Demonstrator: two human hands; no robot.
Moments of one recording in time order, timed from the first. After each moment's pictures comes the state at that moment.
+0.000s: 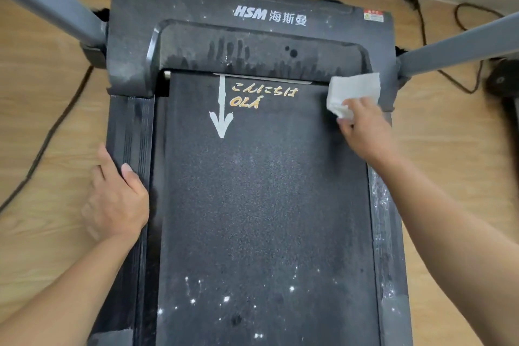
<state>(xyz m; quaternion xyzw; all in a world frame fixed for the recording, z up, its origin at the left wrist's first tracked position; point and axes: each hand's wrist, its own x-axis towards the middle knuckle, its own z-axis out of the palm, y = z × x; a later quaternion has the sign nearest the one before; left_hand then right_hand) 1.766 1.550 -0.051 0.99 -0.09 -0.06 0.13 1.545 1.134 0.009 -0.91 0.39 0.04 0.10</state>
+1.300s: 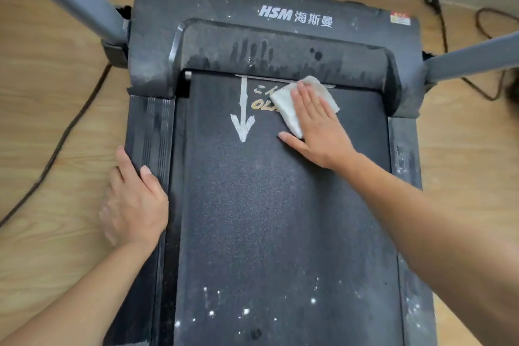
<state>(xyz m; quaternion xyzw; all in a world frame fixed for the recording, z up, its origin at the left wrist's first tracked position) 1.771 1.553 -0.059 0.98 -0.10 -0.08 0.12 1.629 1.198 -0.051 -0.97 0.21 0.09 0.06</state>
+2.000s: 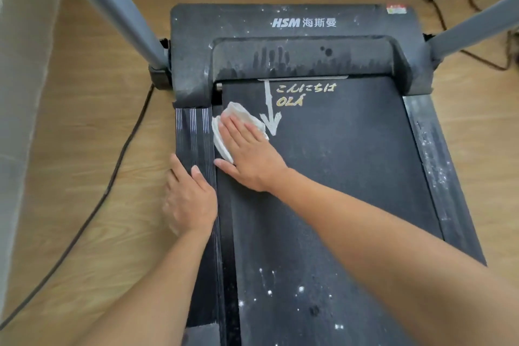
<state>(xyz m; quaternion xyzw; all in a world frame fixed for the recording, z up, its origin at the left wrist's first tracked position) 1.773 1.558 -0.056 0.97 -0.10 -0.10 0.19 1.723 1.397 -0.061 -0.99 0.12 0.06 0.10</state>
